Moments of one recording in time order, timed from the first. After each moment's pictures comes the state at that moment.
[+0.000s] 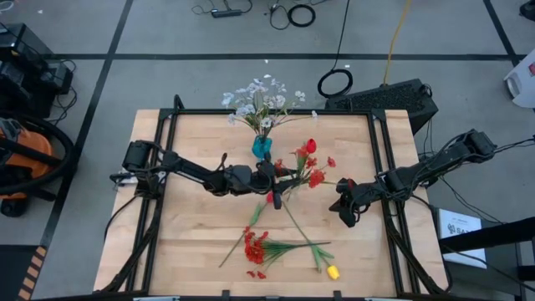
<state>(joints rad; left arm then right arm) -0.09 1.86 0.97 0.93 -0.25 -0.12 0.36 0.86 0.31 -0.20 0.08 0.87</state>
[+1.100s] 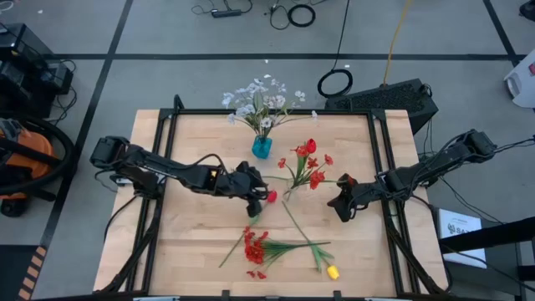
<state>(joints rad) -0.16 1.55 0.97 -0.07 -0.25 -0.38 0.36 0.87 0.31 -0.20 0.18 1.06</state>
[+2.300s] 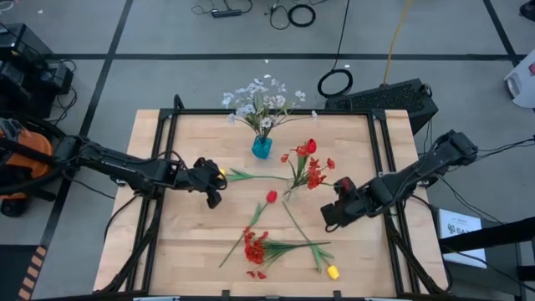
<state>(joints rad) -0.15 1.03 0.54 -0.32 -0.28 -0.54 0.50 1.32 1.02 -1.04 0.18 1.66</state>
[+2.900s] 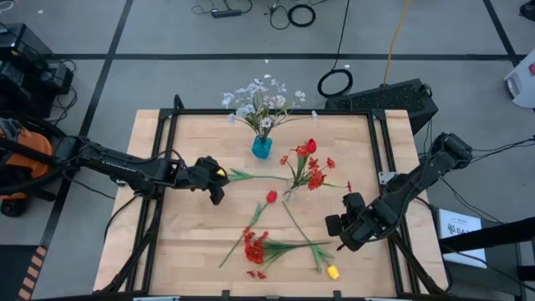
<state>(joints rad) -0.14 1.04 0.54 -0.27 -0.30 -0.67 0.69 1.39 1.02 -1.04 0.18 2.08</state>
